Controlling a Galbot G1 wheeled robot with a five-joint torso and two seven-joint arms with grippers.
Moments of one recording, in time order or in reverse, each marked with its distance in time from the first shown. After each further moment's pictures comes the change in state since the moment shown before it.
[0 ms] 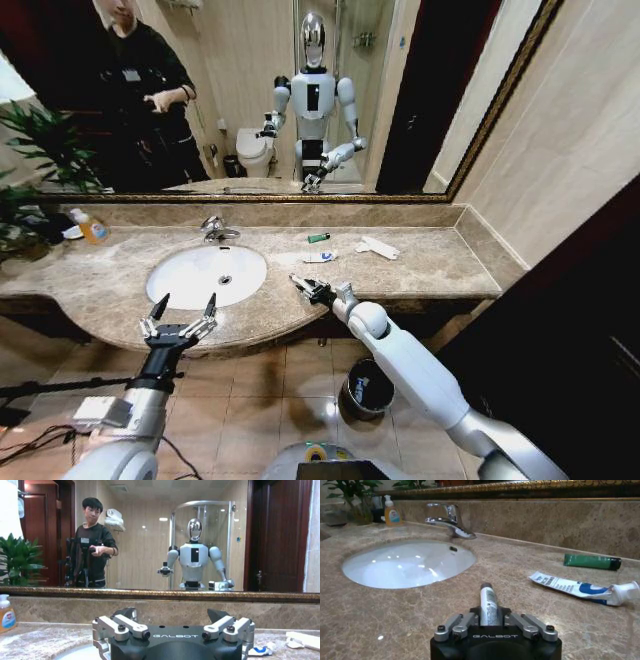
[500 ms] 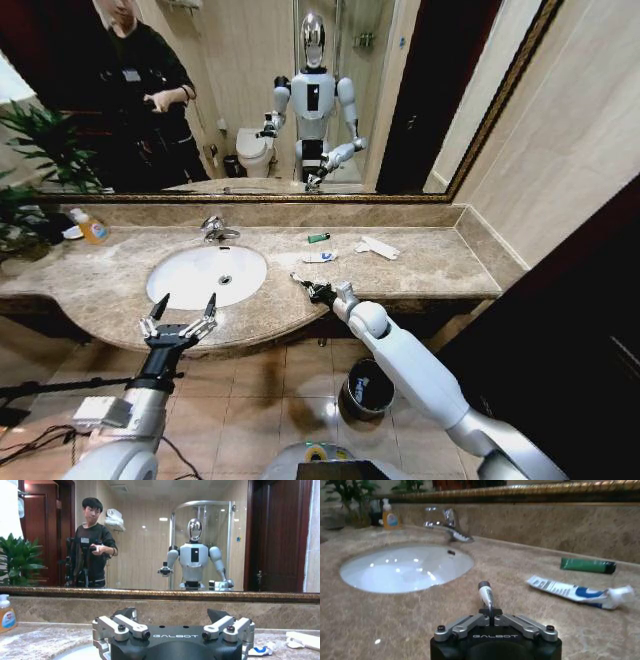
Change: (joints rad) left arm 0.000 0.000 0.000 0.000 0.000 0.000 0.000; right arm -0.012 0.004 0.018 0.021 0.001 0.005 0.015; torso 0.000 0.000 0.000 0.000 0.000
